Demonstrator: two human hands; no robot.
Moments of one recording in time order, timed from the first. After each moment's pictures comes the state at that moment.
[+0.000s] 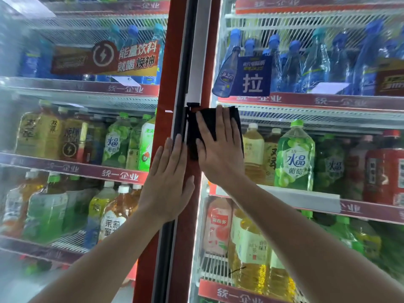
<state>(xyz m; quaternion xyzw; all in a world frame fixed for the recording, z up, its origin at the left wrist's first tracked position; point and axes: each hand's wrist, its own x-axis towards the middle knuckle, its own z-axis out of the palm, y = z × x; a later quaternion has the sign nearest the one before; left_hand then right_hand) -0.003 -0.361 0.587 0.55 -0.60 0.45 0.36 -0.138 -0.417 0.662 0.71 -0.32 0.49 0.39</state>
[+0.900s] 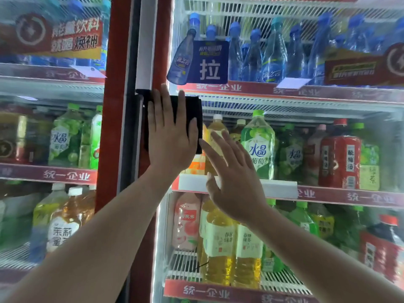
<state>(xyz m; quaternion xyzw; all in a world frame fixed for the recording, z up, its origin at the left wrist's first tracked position) -0.088 -0.426 0.668 0.49 -0.52 0.47 0.52 -0.255 -0.401 0.606 0.76 -0.30 0.46 0.36</state>
